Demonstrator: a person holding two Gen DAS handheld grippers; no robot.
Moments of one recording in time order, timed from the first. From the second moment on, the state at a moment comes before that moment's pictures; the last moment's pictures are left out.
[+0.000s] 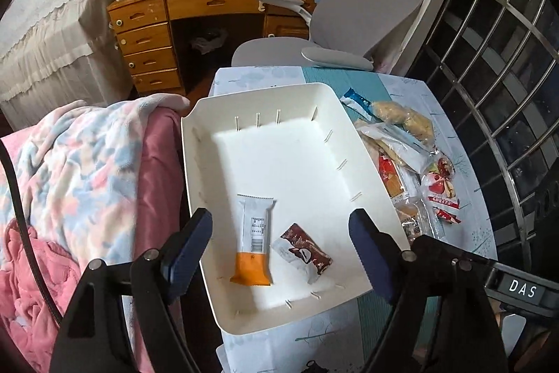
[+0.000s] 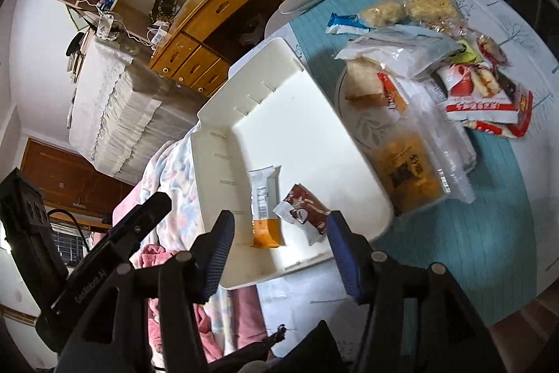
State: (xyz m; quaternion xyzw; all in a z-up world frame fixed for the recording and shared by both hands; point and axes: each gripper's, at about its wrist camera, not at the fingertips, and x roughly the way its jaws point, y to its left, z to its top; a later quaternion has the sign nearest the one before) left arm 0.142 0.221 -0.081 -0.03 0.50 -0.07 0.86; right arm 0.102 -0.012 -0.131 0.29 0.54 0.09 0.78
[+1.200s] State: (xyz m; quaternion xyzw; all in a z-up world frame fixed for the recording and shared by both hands) left arm 0.119 0.052 -0.086 -0.14 0.53 -0.03 0.84; right arm 0.084 -0.158 -0.096 0.09 0.53 0.14 0.83
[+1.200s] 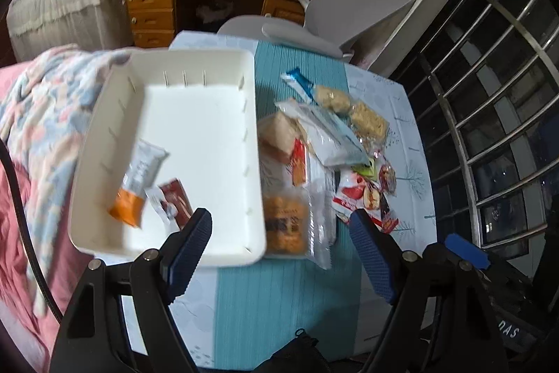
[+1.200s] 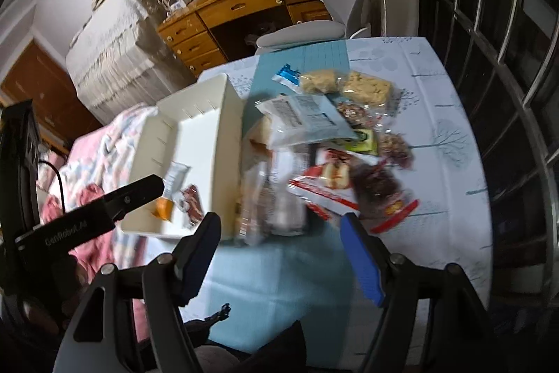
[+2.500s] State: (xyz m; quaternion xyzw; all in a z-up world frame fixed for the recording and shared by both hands) left arm 0.184 -0.035 -0.223 -0.08 0.69 0.18 0.69; right arm 0.112 -0.235 -0.213 -0.08 0.51 0.19 0.84
